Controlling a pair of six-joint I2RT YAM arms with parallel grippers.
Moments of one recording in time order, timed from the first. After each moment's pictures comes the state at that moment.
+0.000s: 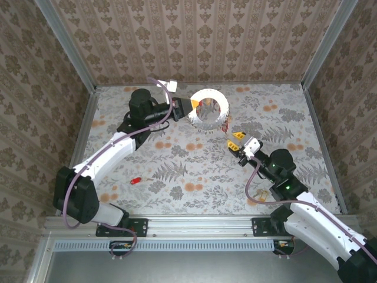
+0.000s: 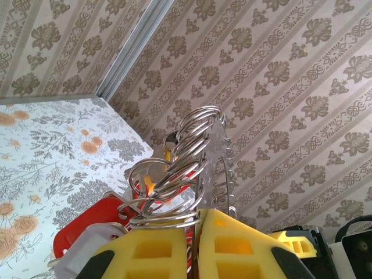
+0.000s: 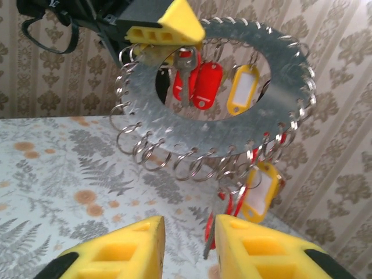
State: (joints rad) left arm -0.53 1.42 1.11 0.29 0.74 -0.65; right arm 0.50 0.68 0.40 0.35 -0.17 -0.34
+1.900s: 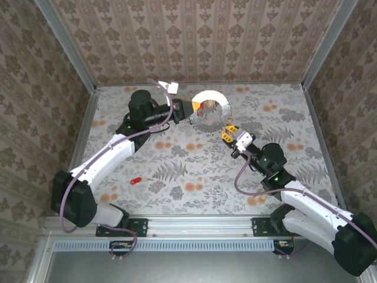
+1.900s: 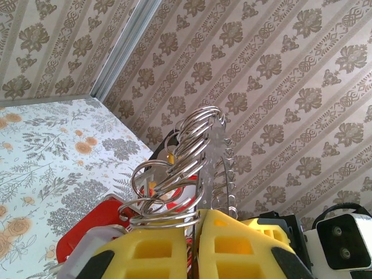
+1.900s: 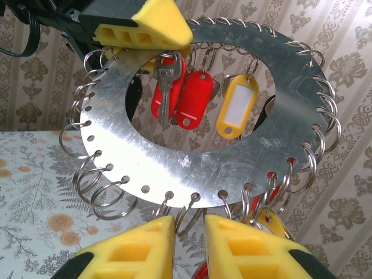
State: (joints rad) left arm -0.56 1.39 1.11 0.26 0.73 -0.62; right arm 0.53 0.90 0.41 0.61 -0.13 -0.36
